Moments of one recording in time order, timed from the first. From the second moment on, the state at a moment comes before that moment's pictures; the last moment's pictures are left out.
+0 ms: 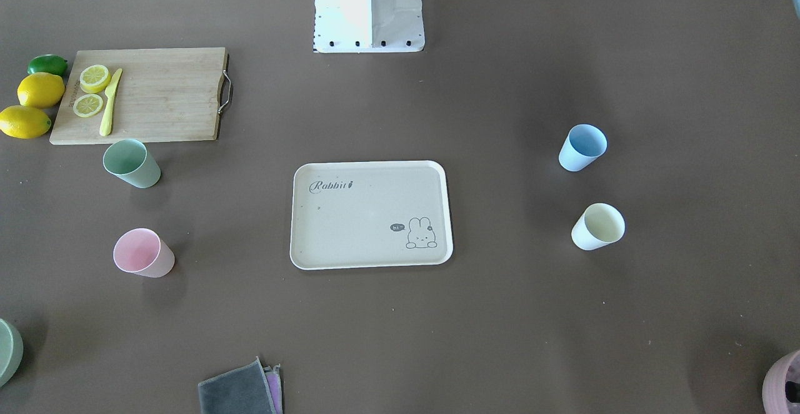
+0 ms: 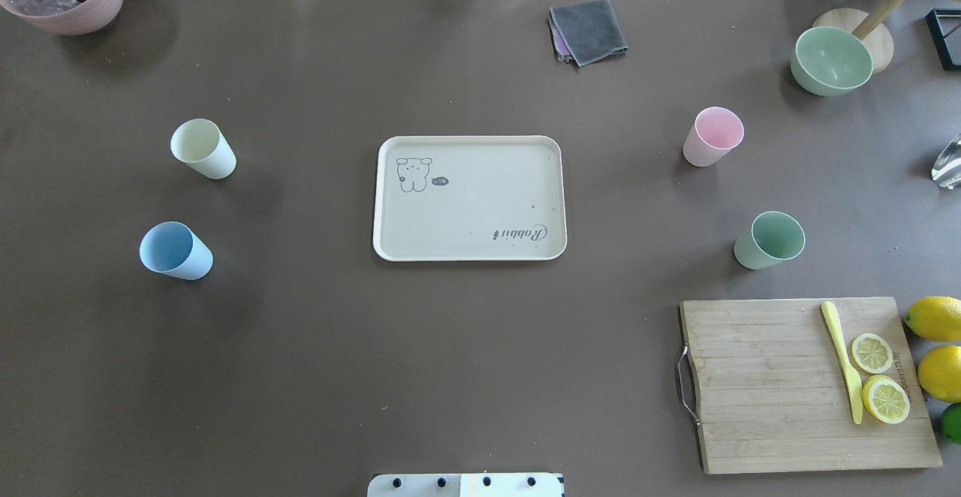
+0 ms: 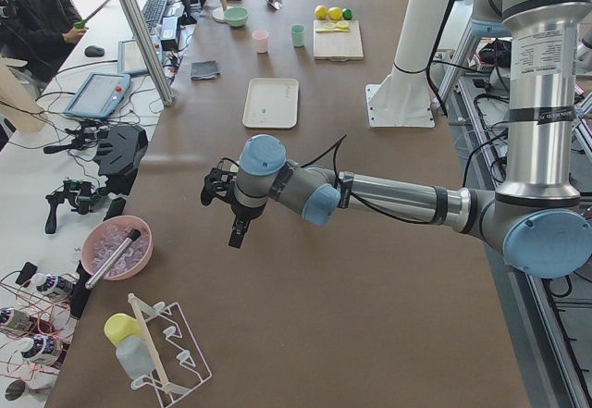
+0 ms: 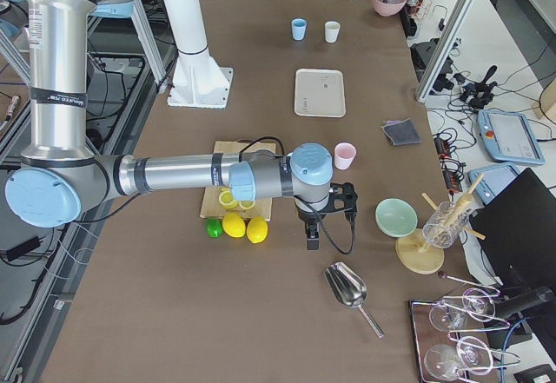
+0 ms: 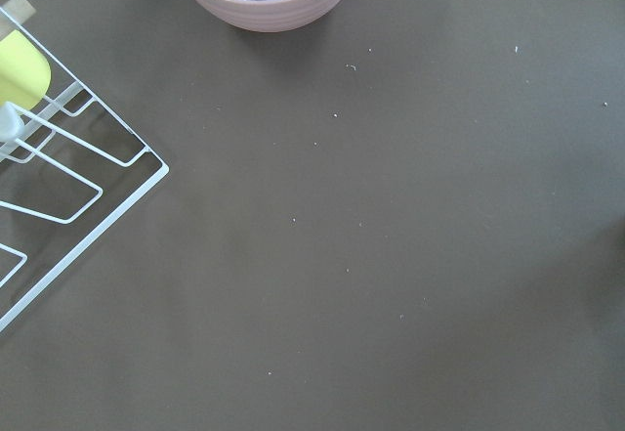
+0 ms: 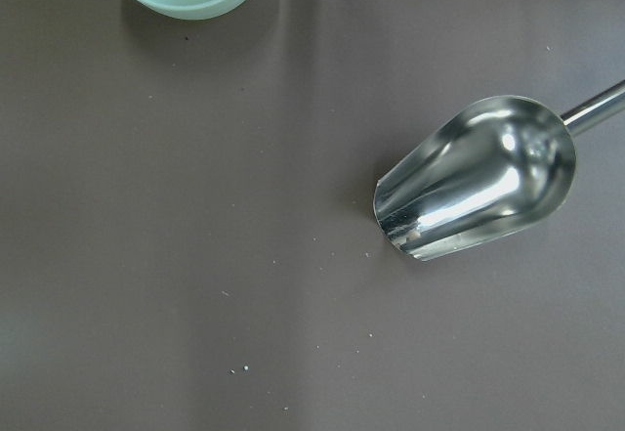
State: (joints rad) left arm -1.48 -1.51 -1.76 -1.96 -2.31 -0.32; right arm 1.53 -1.64 1.76 -1.51 2.37 0.09
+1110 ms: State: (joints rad) left arm -1.43 -1.54 -1.75 -2.07 -2.30 -0.51; right arm 1.09 -1.63 1.83 -1.09 2.30 0.78
